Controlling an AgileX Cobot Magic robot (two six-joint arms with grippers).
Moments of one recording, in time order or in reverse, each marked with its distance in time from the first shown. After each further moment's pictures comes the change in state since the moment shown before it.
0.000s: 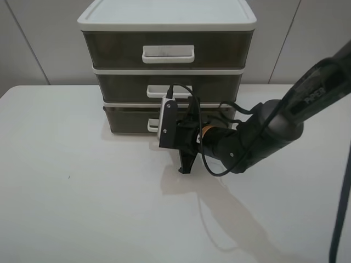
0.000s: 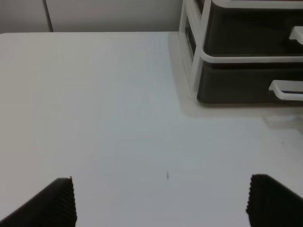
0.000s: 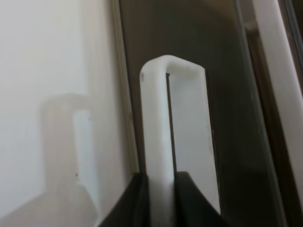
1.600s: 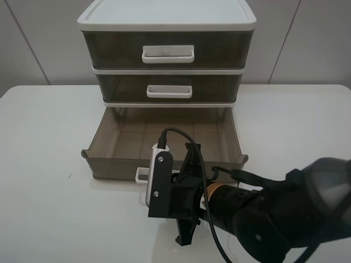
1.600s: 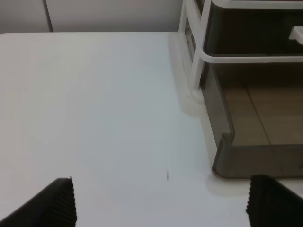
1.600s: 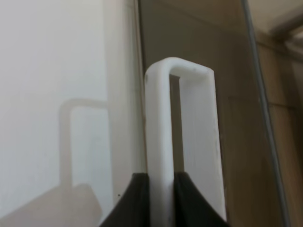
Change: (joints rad) left arm 0.000 0.000 0.000 0.000 0.000 0.000; right arm 0.411 -0.222 0.302 0.387 0.010 0.007
